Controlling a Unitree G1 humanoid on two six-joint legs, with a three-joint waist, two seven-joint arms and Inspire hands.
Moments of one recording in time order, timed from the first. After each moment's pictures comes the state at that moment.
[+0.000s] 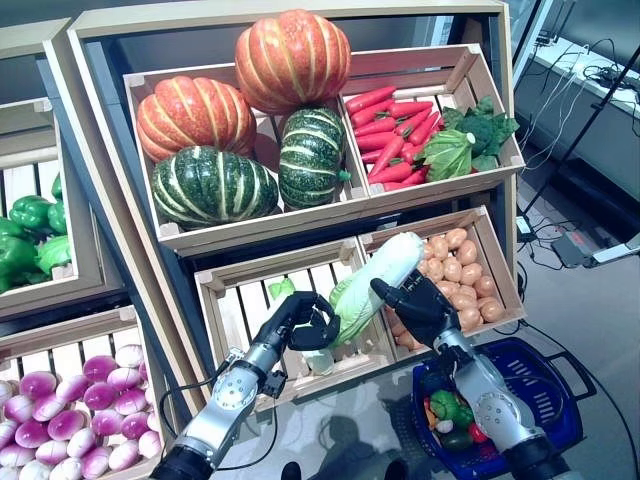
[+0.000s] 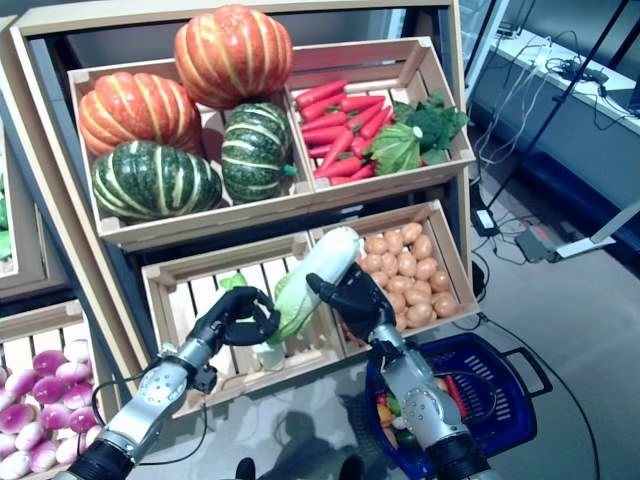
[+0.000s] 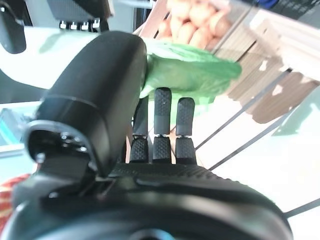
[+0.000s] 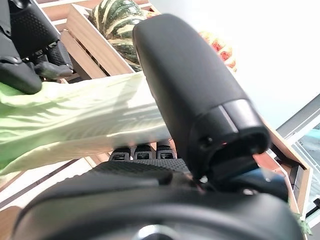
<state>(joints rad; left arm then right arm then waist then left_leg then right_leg) -0.07 0.47 -0.39 0.25 -0.29 -0.18 -0.07 -0.11 -0.37 0.28 0.15 1.08 0.00 0.19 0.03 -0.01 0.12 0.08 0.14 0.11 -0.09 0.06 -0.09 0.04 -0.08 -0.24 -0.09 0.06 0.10</state>
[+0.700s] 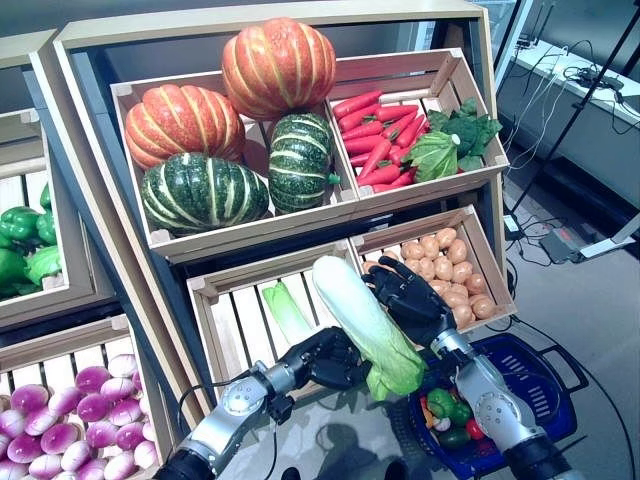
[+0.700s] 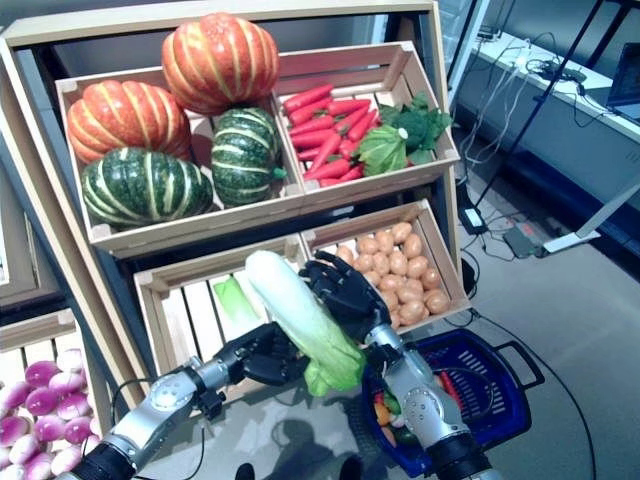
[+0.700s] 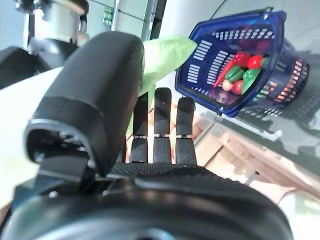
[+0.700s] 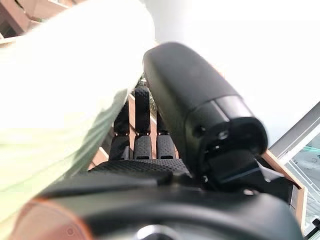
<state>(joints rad) -0.07 0.48 -0.50 0.25 -0.37 -0.08 -0.37 -0.12 -0.35 0.29 0.15 1.08 0.00 0.31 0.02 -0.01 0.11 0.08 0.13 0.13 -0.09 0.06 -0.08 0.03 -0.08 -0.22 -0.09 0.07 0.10</state>
